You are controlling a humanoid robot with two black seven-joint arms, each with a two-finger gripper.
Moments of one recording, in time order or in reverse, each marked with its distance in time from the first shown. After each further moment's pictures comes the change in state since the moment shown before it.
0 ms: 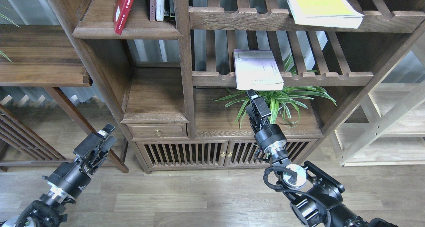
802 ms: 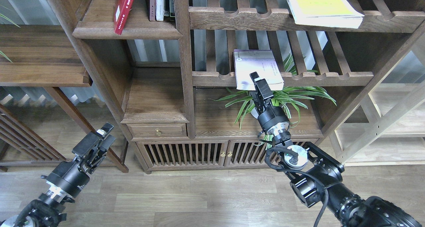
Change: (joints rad) left arm -0.002 0.000 -0.007 0.000 0.000 0.000 0.000; right arm 0.139 0.000 0.003 -0.110 0.007 -0.030 0.002
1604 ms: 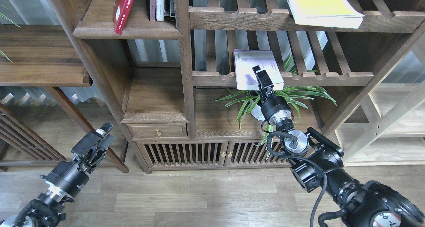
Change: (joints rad) left arm 0.000 0.002 -0.002 0.000 0.001 0.000 0.000; right arm 0.103 0.000 -0.002 -0.089 0.005 -0.159 0.002
